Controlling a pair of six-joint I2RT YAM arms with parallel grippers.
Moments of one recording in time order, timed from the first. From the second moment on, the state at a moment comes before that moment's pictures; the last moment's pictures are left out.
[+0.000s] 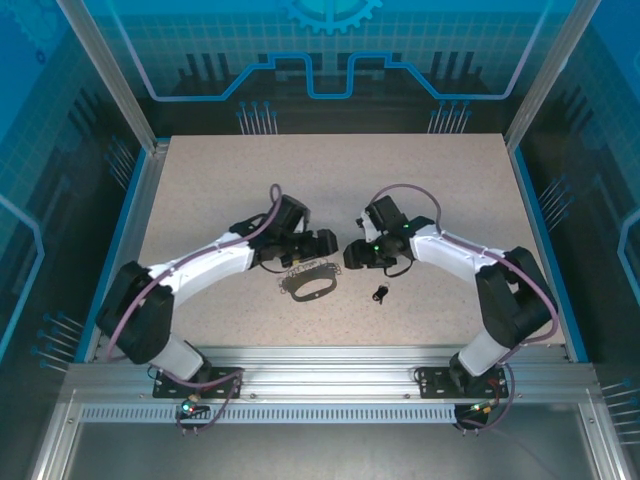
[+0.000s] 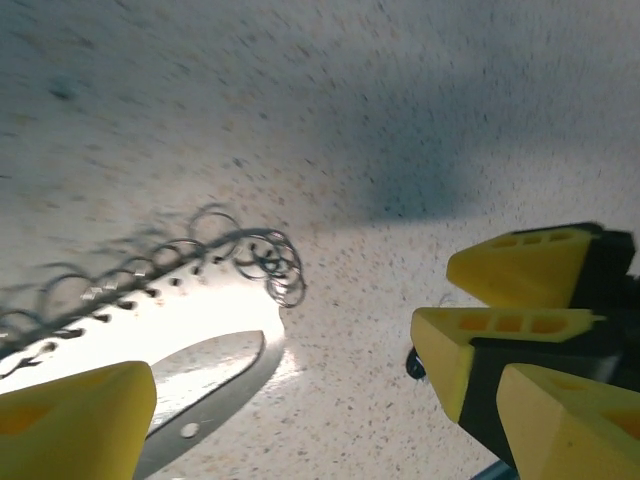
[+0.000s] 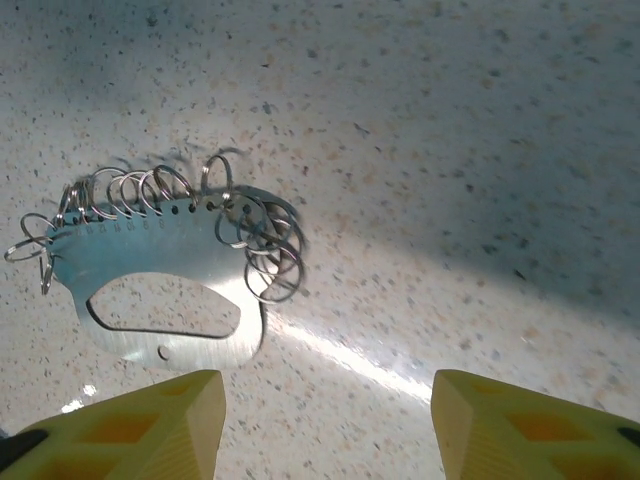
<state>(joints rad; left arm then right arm) -0.62 1.57 1.05 -0.42 0.23 -0.84 0.52 1.60 1.00 -0.54 -0.28 0.42</state>
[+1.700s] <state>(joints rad) -0.54 1.55 1.00 -0.24 0.15 -1.11 0.57 1.63 1.02 -0.54 -0.28 0.41</state>
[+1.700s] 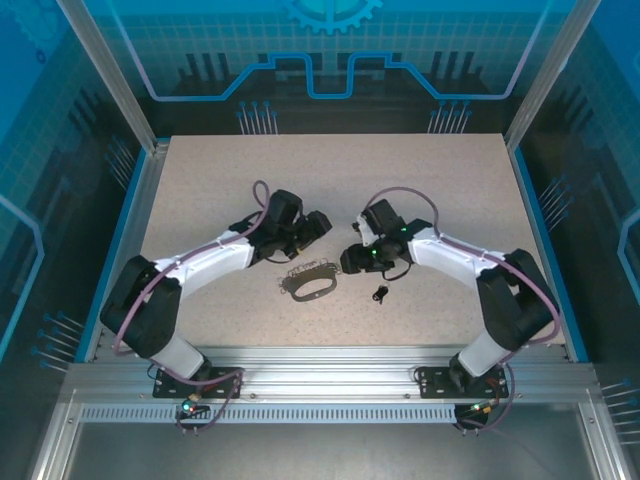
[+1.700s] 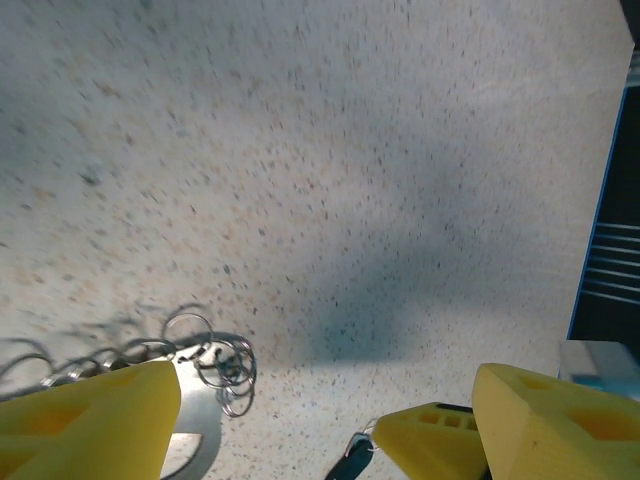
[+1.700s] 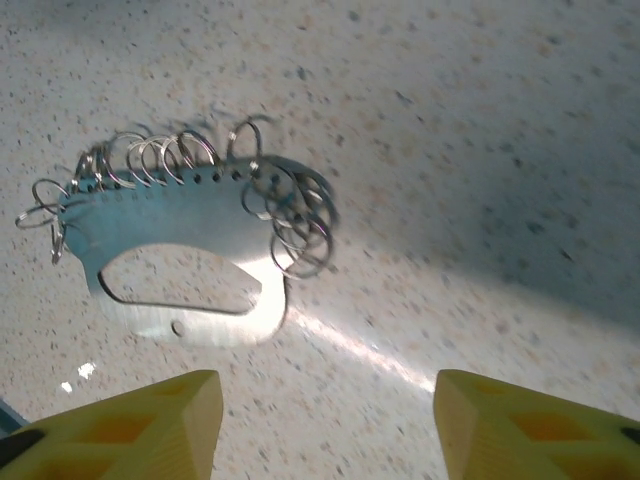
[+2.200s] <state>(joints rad) -0.47 1.49 0.99 -0.33 0.15 -1.01 0.63 1.77 1.09 -0.54 -0.36 0.64</state>
